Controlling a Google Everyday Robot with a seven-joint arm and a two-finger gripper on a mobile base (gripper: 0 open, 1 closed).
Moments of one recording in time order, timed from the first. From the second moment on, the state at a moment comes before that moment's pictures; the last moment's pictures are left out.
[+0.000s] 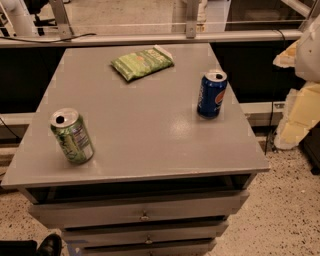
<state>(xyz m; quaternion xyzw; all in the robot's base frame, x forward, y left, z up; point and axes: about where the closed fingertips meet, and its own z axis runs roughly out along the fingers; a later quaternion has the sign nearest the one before) 0.438 -0.217 0.976 -0.60 0.78 -0.03 0.16</state>
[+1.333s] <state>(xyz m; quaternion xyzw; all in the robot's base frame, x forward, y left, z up) 0.502 -0.223 0.951 -0.51 0.82 0.02 0.26</state>
